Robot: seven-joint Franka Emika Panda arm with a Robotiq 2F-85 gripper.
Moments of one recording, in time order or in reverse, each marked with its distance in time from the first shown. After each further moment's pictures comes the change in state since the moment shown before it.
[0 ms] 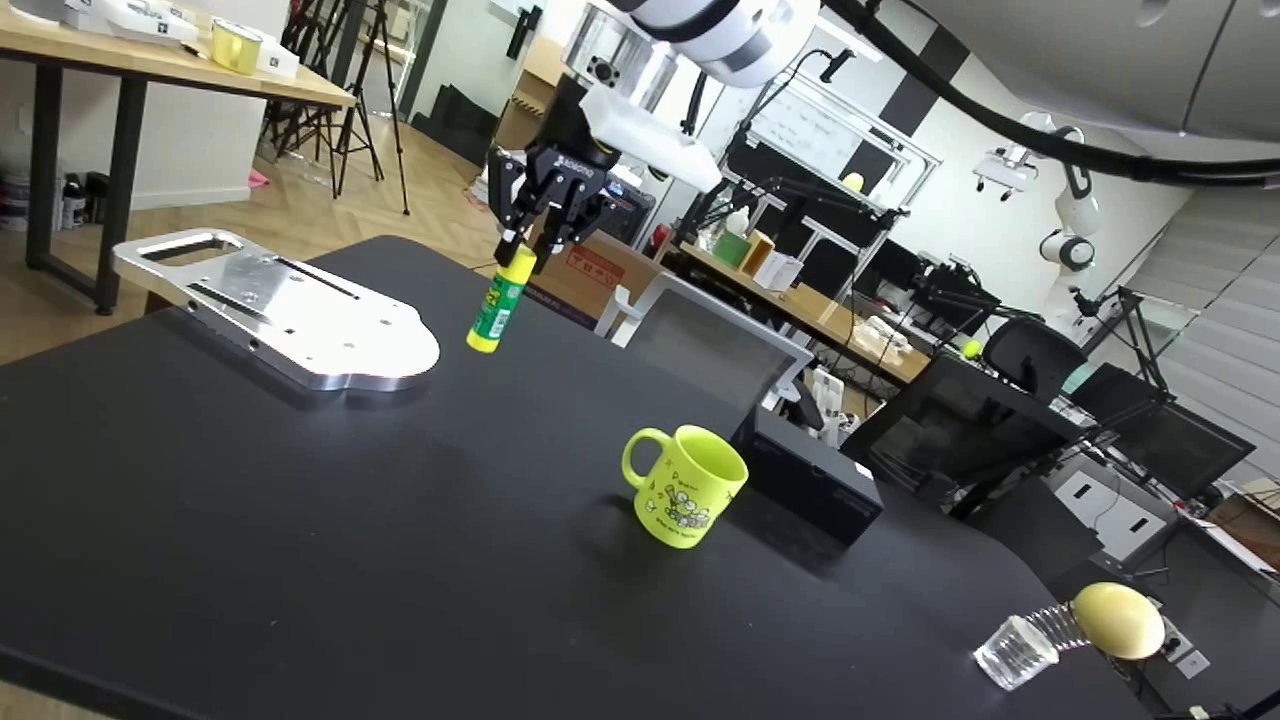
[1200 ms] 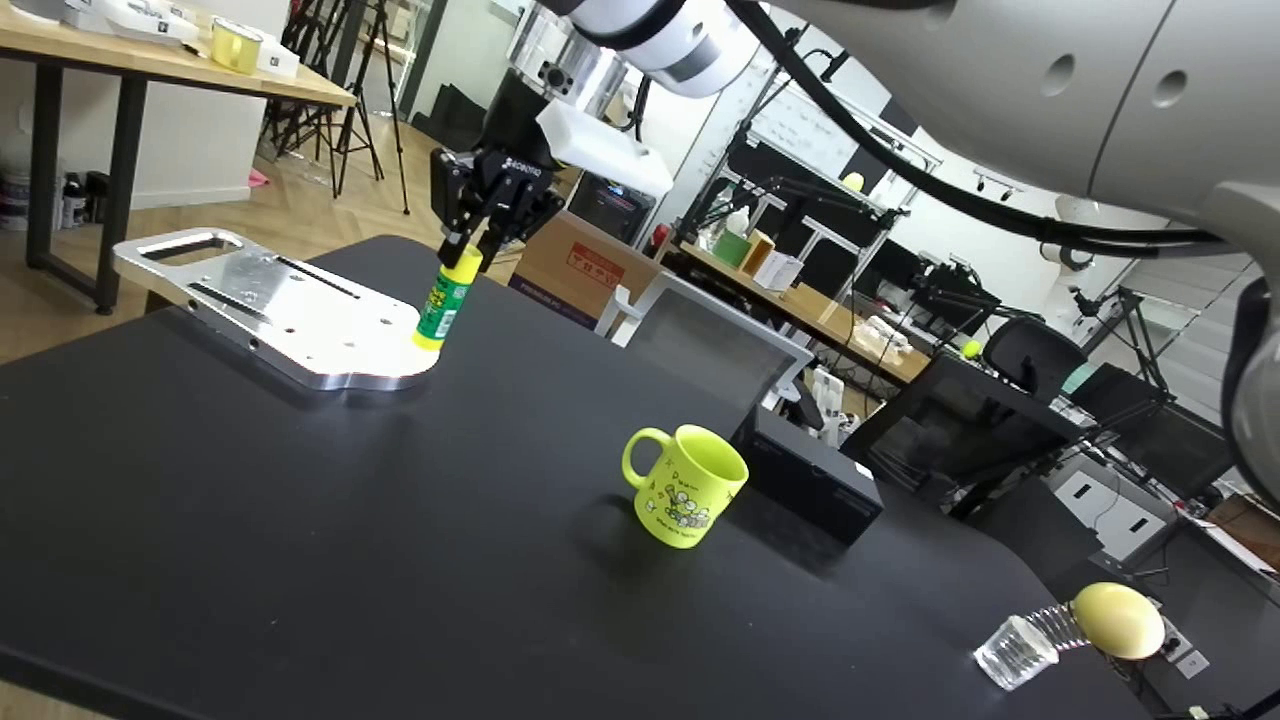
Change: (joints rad) arm 0.067 0.152 -0.007 0.220 0.026 -0.021 -0.168
